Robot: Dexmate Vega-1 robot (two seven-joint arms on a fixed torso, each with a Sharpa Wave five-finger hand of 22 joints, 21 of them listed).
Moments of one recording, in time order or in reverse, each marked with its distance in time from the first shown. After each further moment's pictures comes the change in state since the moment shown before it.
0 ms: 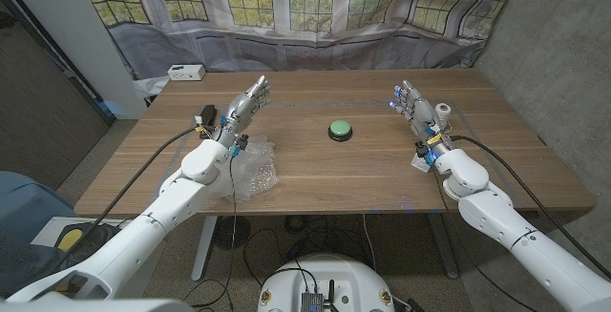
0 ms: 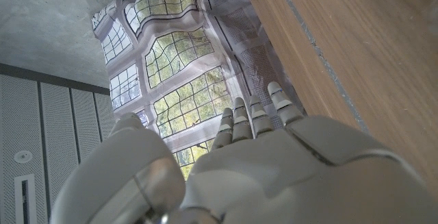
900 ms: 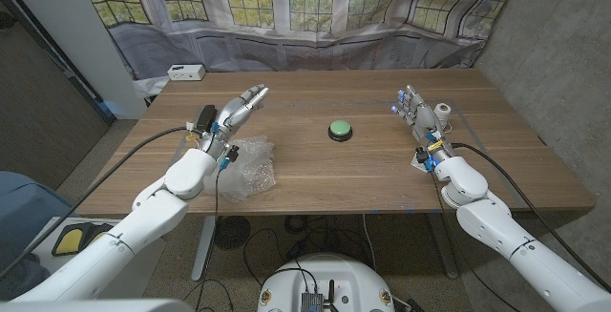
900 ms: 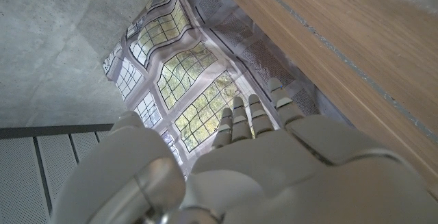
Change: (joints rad) left arm 0.157 0.130 -0.073 -0.222 0.225 0.018 0.119; left_hand 0.007 0.006 0.004 0.004 0.000 -0.009 -0.009 0.000 0.000 0.005 -0.013 0.003 0.014 0.004 -0.004 0.000 0.005 0.002 0.033 0.018 0.000; right arm -0.052 0.011 0.013 -0.030 -0.014 0.040 -0.050; right_hand 0.000 0.000 0.000 0.000 0.000 0.000 0.000 0.000 0.000 -0.002 0.001 0.000 0.000 0.000 0.000 0.000 0.000 0.004 0.003 0.000 0.000
